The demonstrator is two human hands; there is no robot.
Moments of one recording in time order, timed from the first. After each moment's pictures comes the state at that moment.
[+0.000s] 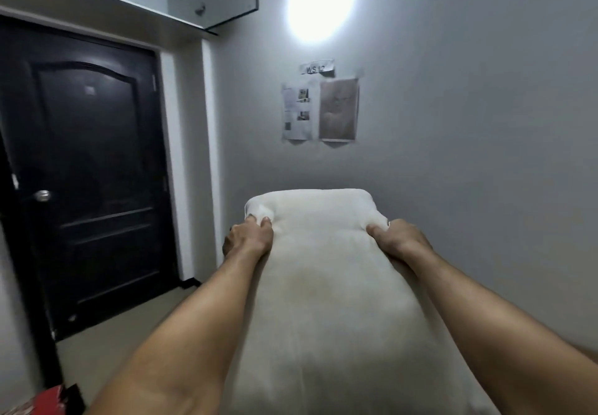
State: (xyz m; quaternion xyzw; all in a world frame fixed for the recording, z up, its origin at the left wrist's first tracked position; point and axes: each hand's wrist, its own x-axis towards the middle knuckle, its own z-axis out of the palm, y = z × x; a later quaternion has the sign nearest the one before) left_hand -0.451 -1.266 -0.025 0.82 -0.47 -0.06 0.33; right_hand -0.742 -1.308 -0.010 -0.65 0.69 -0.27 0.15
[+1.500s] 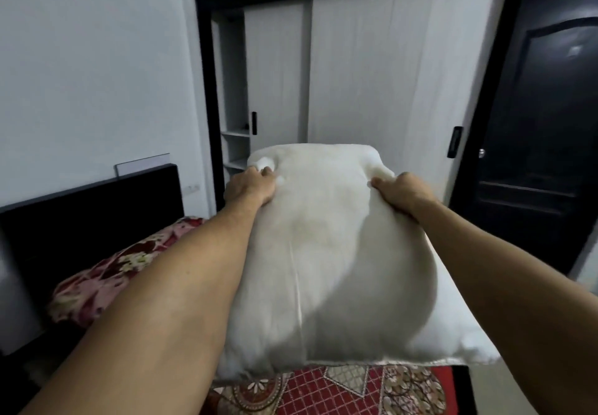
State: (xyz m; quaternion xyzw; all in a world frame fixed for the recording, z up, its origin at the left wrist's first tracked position) left_hand -0.148 -0.548 -0.024 0.93 0.13 0.19 0.28; right_hand -0.174 -0.843 -0.012 -0.93 0.14 -0.12 0.32
